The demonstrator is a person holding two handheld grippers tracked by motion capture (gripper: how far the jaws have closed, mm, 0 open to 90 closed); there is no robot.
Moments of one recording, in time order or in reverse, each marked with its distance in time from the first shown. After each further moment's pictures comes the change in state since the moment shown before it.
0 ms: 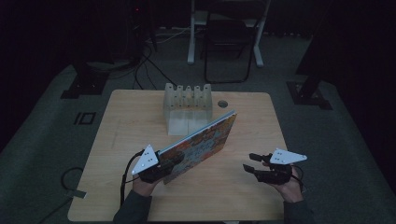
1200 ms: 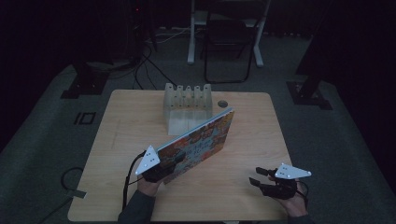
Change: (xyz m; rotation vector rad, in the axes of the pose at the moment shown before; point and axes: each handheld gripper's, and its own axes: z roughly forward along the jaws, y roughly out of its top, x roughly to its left) left arm 0.000 -0.017 0.012 -0.050 0.044 -0.033; right arm 0.011 -0.051 -0.013 0.045 -0.048 0.080
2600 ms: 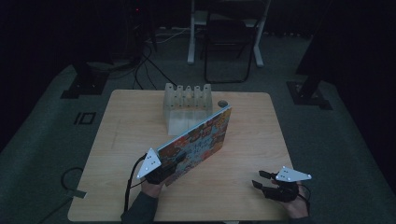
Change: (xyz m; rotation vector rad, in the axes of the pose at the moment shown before) left arm -0.007 -0.009 0.004 -0.050 0.021 -0.003; right arm -0.004 -0.018 -0.001 0.049 -0.050 0.012
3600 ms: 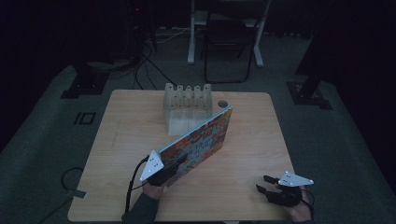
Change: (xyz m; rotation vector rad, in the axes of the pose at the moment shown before) left arm -0.008 -0.002 0.002 0.012 0.015 0.028; right arm -0.003 -0.023 -0.005 0.051 -0.045 0.017
